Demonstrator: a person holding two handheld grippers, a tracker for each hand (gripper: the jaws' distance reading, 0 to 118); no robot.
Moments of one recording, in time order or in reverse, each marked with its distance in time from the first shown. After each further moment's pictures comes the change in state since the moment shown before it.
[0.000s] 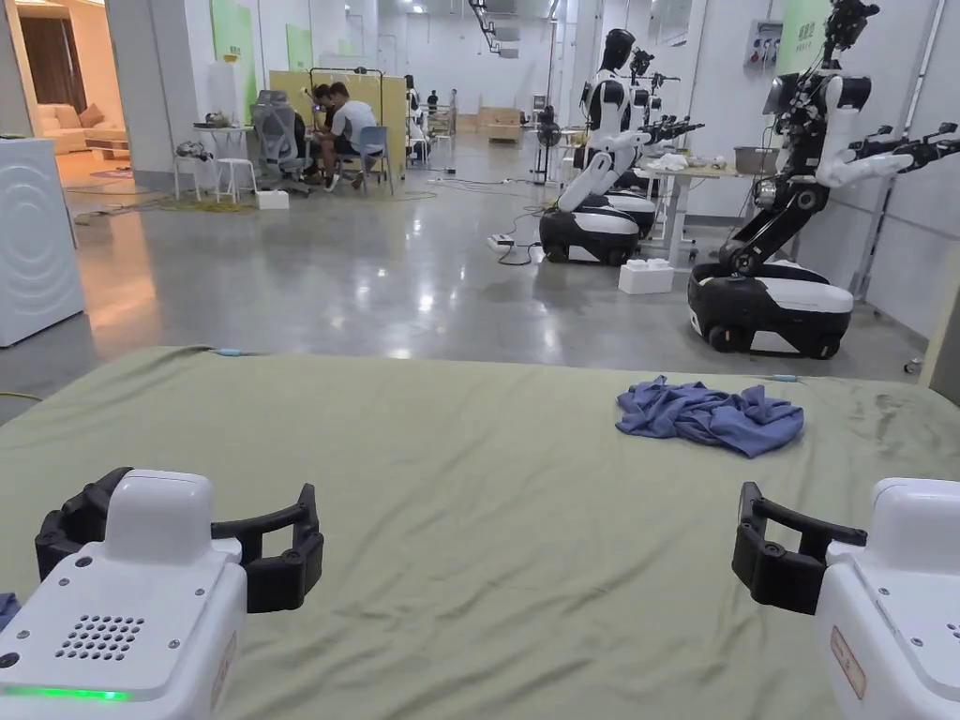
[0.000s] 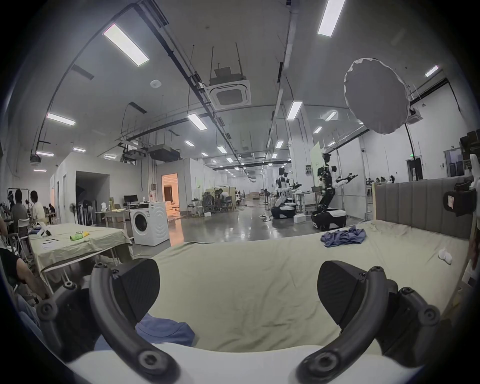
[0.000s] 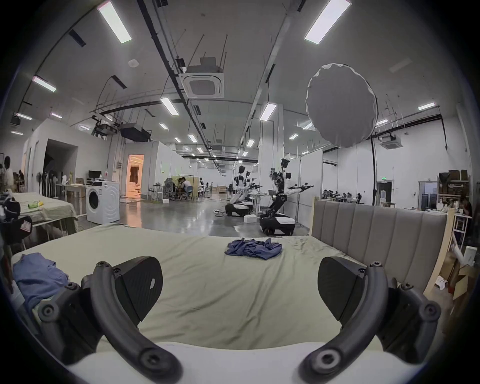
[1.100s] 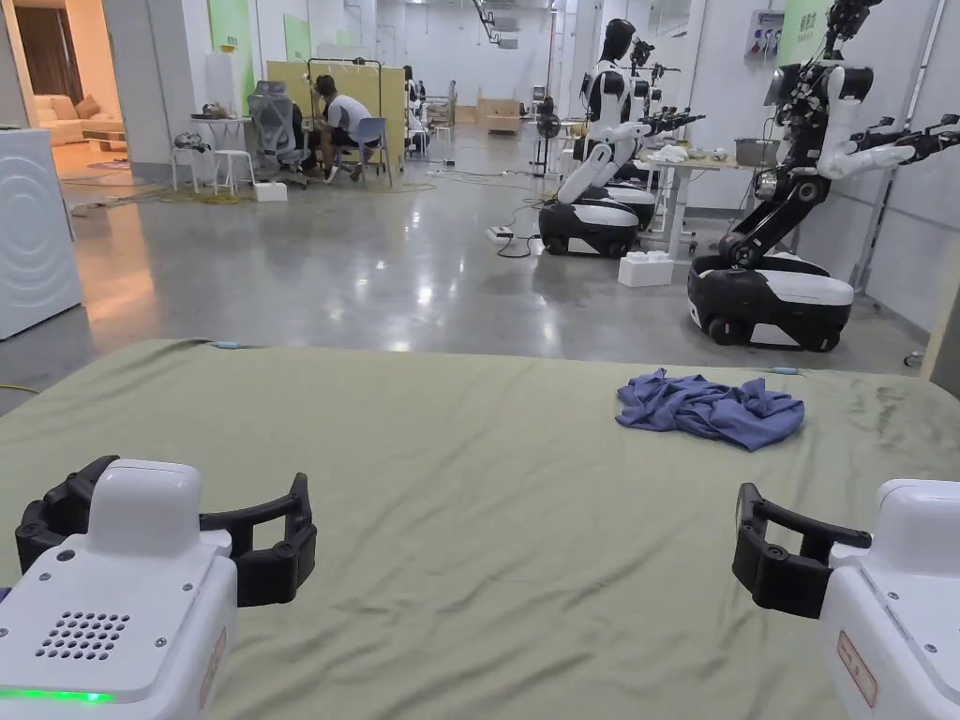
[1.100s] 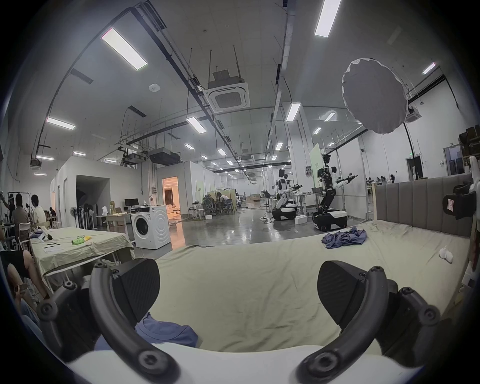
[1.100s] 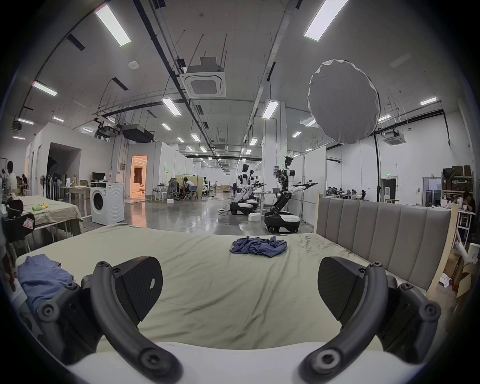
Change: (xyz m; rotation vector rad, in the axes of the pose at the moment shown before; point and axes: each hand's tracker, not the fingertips) left arm -0.004 0.005 0.005 0.014 0.013 -0.009; right arm 0.000 -0.002 0.004 -0.010 0.036 -0.013
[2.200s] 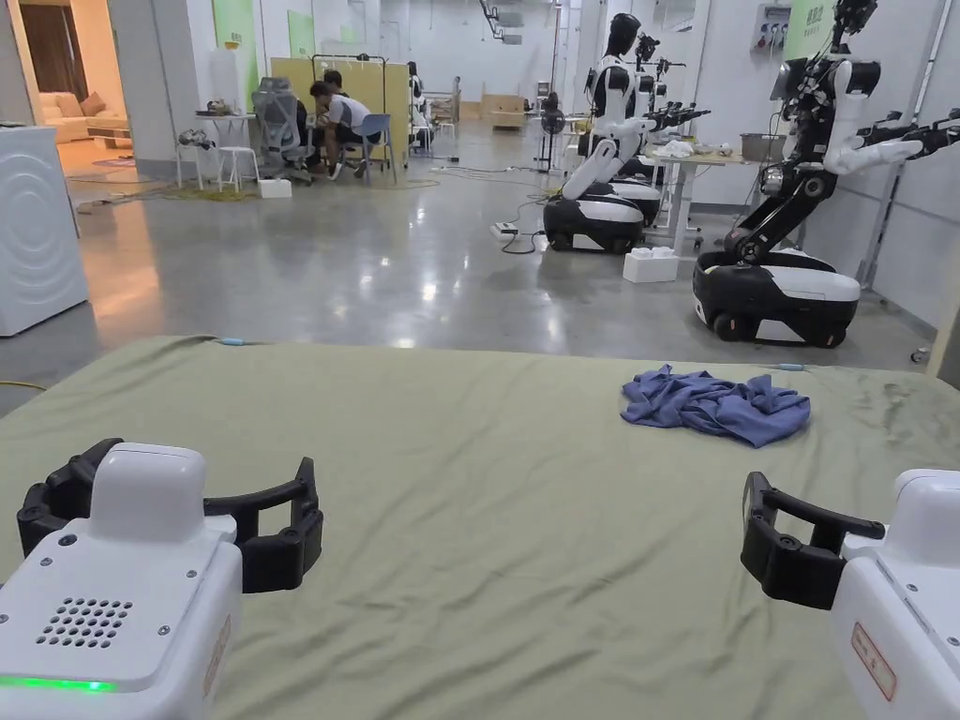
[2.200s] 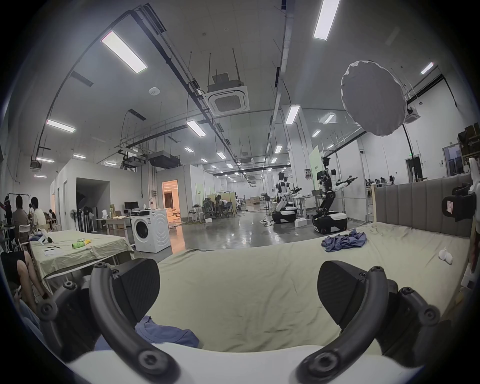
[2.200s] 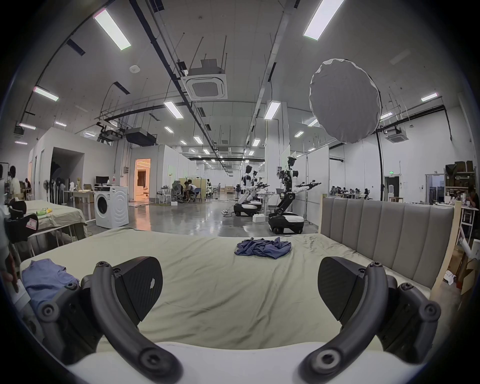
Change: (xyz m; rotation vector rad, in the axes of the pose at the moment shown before) left arm -0.001 0.009 0.003 0.020 -0.003 -0.005; right arm -0.003 0.012 0.009 0.010 0.018 -0.030
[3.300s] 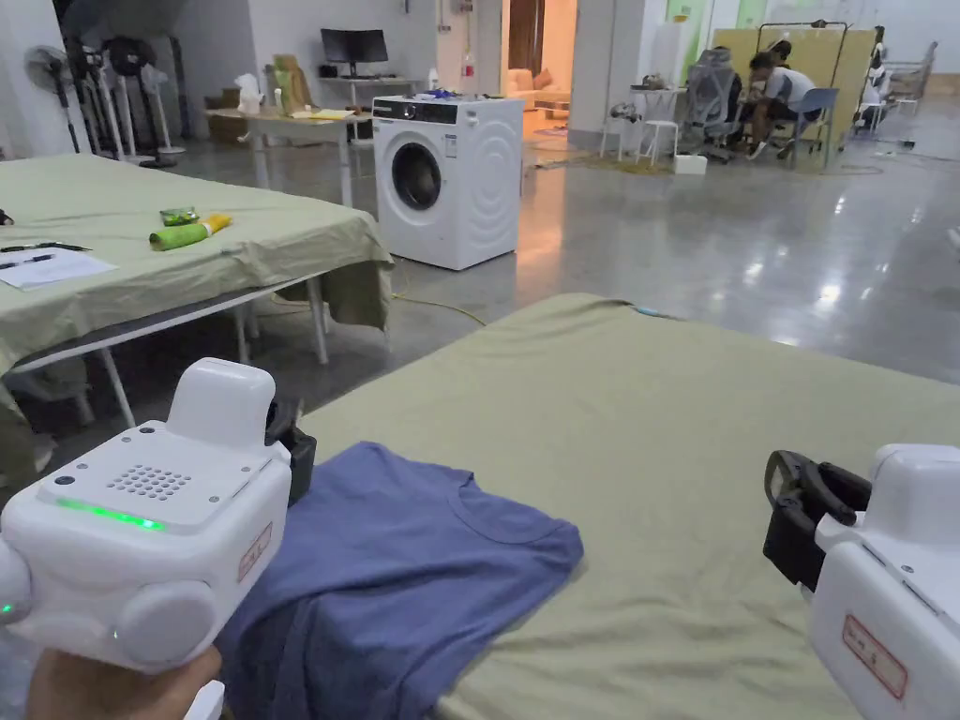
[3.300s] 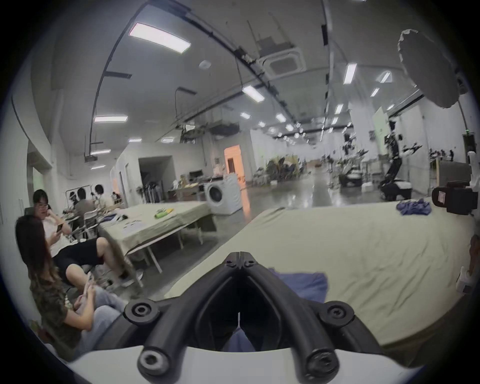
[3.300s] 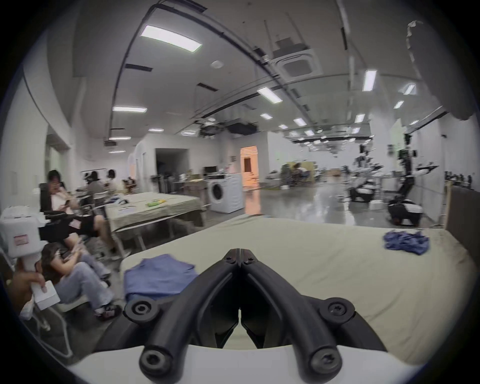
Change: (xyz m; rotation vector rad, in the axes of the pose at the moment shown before) left arm -0.231 -0.001 0.113 -0.346 0.431 -0.032; right arm -0.285 0.001 -0.012 -0.130 0.812 -0.029
